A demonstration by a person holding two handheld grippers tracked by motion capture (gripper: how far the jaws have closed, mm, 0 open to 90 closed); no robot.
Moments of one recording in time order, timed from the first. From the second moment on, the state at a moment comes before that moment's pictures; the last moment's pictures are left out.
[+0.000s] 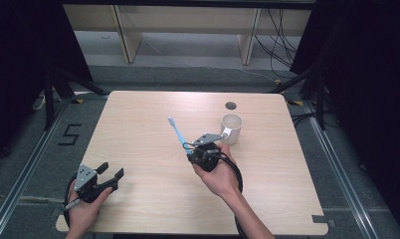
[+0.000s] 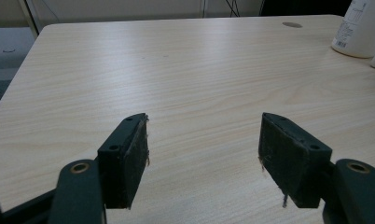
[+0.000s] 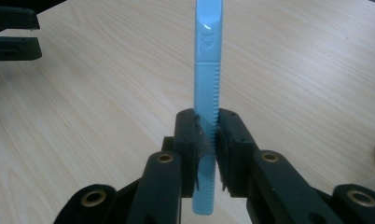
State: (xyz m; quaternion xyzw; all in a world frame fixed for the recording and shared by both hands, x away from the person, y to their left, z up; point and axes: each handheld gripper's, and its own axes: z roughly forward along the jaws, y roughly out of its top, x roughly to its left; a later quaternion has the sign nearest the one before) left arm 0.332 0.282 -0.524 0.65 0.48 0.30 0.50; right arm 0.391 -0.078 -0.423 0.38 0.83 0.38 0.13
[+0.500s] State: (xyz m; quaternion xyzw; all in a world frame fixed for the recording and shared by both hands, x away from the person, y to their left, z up) left arm 0.332 0.282 -0.523 0.65 0.49 0.30 0.50; right arm 0.392 -0.082 -0.420 0.37 0.82 0.41 0.16
